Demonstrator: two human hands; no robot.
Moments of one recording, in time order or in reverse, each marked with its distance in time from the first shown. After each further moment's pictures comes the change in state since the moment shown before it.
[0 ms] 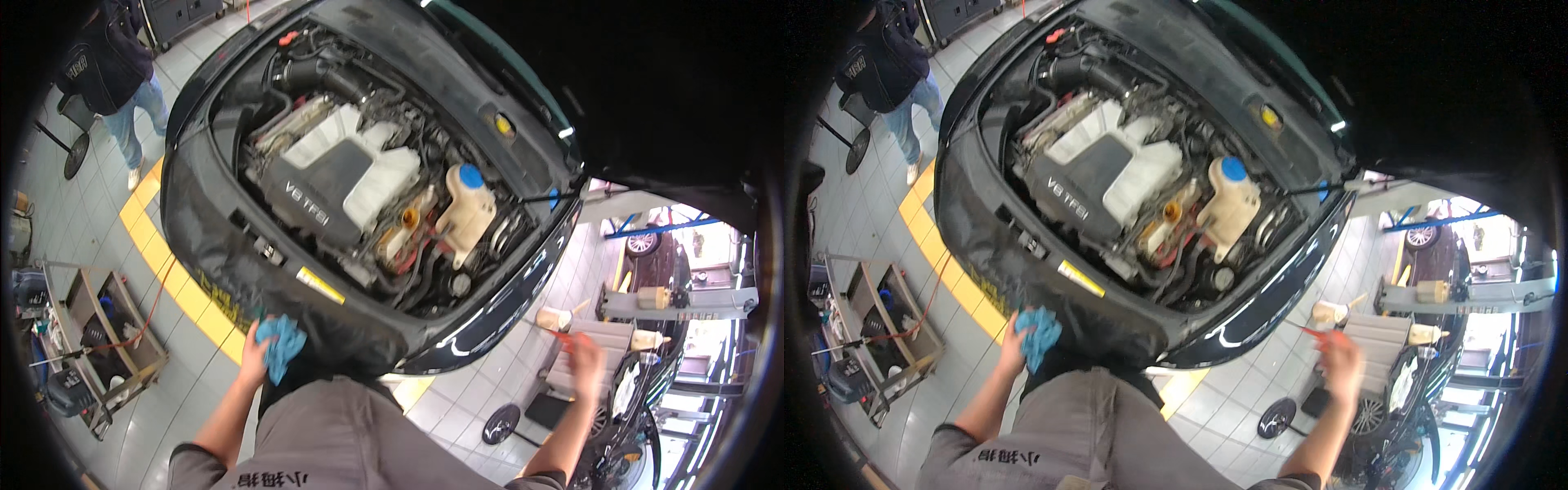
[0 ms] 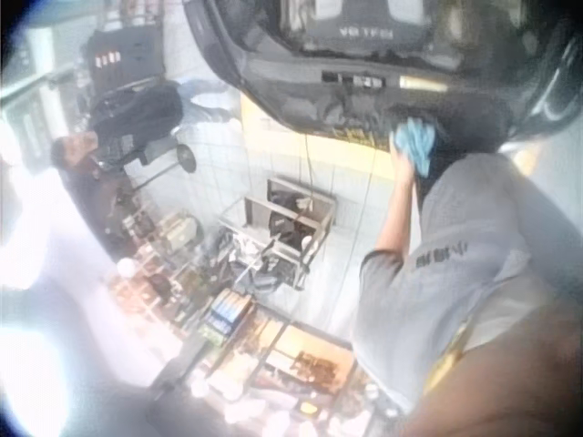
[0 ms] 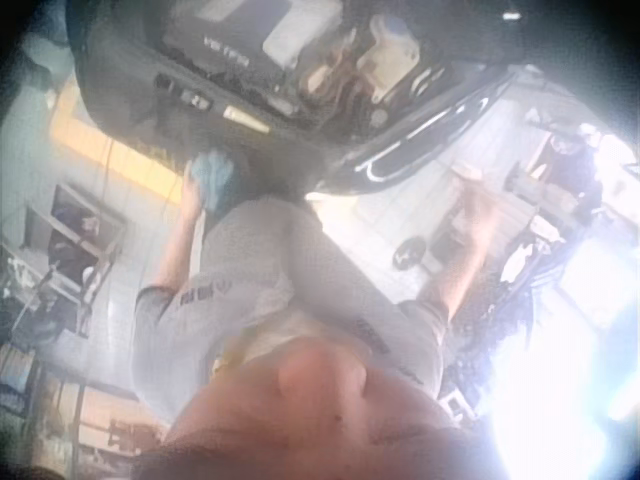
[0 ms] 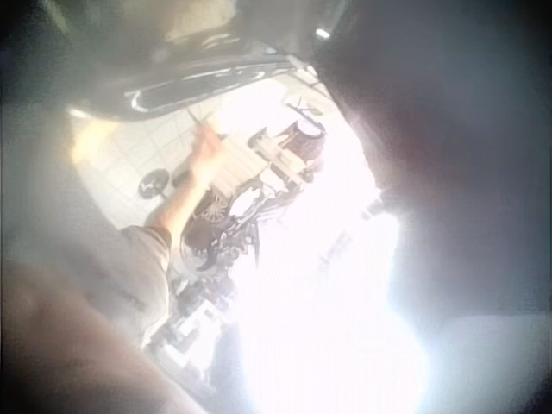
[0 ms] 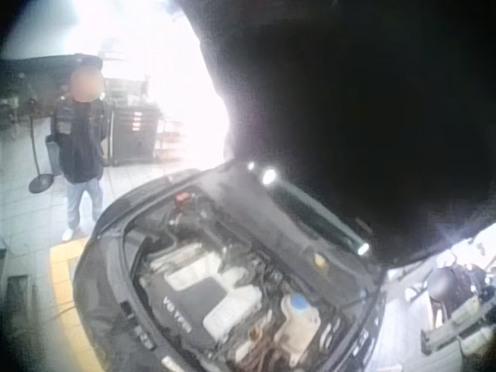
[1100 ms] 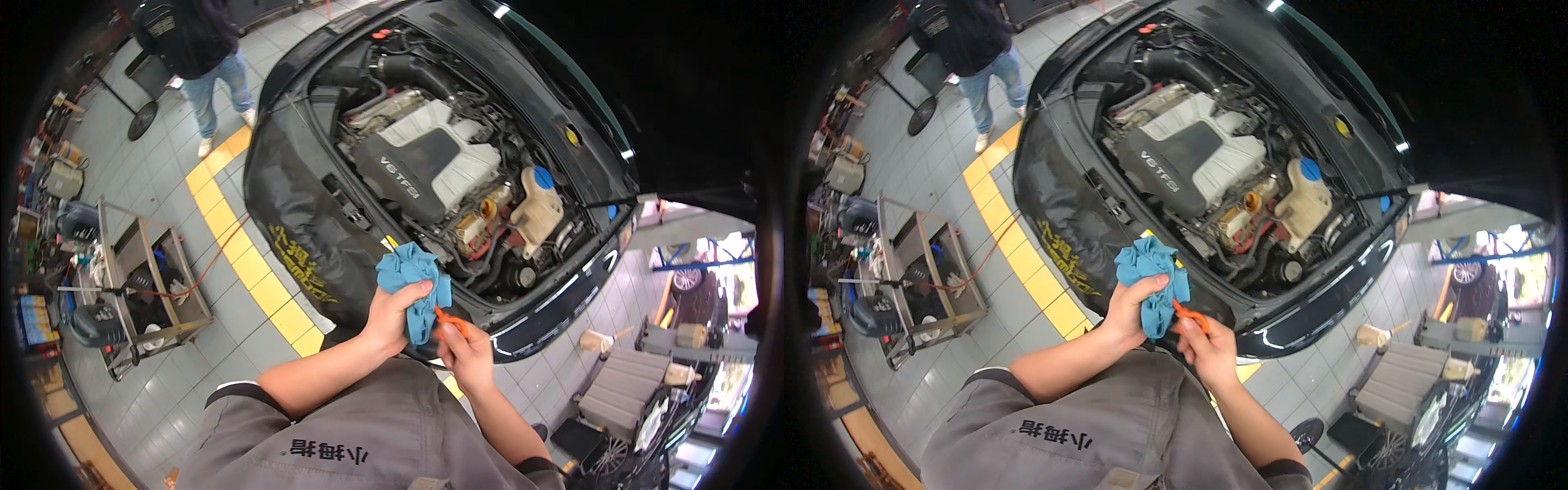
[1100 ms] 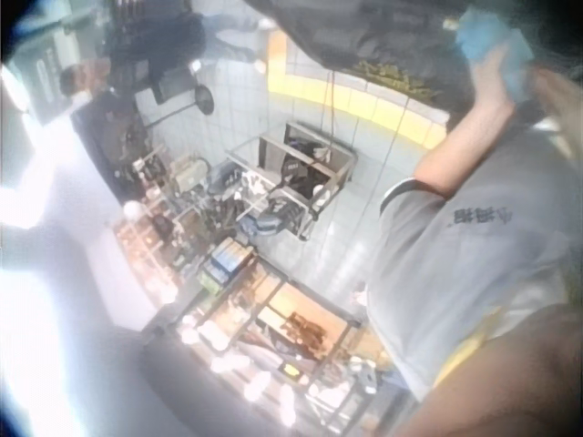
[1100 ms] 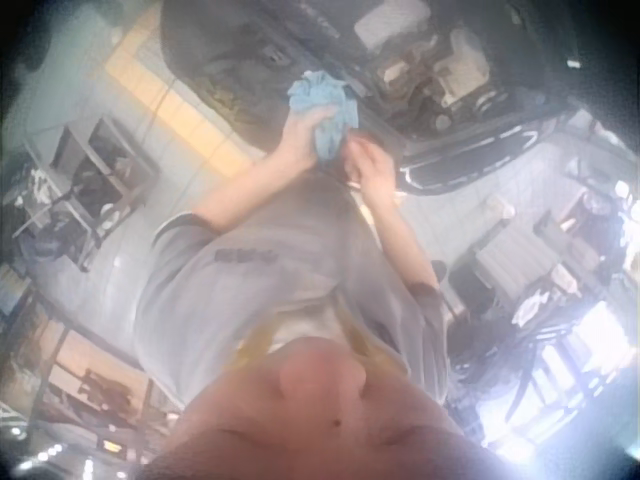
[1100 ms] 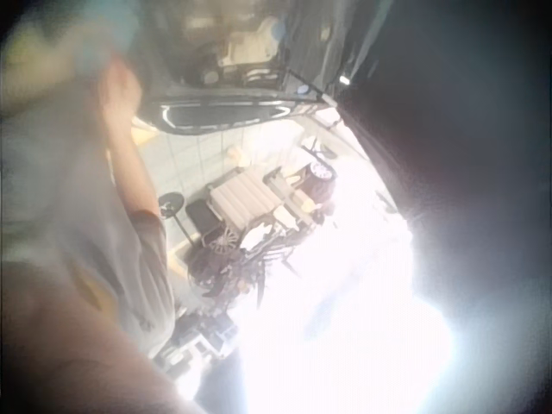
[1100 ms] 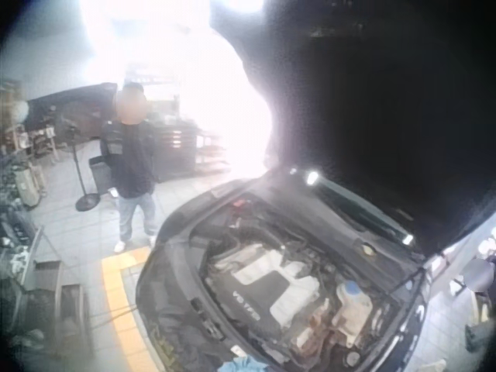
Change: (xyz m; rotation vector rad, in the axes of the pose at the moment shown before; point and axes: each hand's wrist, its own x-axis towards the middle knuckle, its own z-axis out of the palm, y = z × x) left_hand -0.074 0.097 0.141 -0.531 -0.212 0.045; right_hand -0.169 -0.101 0.268 0.826 -0.731 0.045
